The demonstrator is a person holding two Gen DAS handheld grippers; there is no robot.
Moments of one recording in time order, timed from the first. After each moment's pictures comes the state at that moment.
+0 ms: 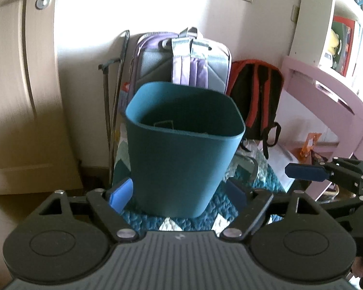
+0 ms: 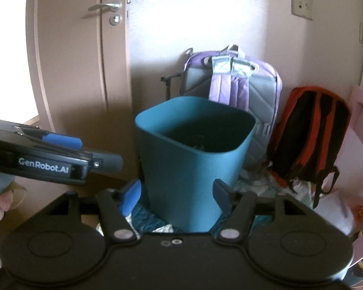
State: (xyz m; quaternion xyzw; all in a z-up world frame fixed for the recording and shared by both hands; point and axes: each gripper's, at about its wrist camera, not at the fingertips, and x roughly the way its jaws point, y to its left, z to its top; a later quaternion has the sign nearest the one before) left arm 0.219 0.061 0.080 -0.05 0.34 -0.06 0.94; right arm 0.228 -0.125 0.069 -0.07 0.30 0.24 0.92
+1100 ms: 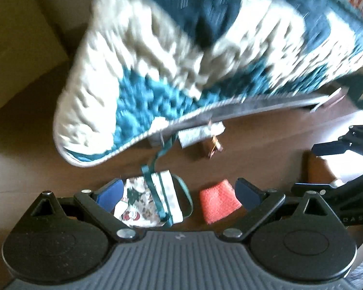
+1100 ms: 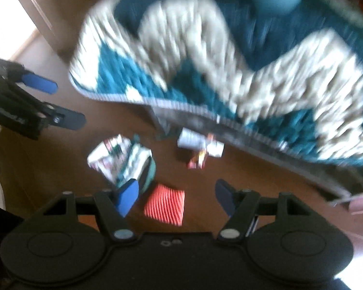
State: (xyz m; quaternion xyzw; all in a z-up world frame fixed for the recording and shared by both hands) left arm 0.278 0.126 -0.299 0.05 0.62 -0.08 0.78; right arm 0.259 -0.079 -0.317 -0.08 0.59 0.25 0.76
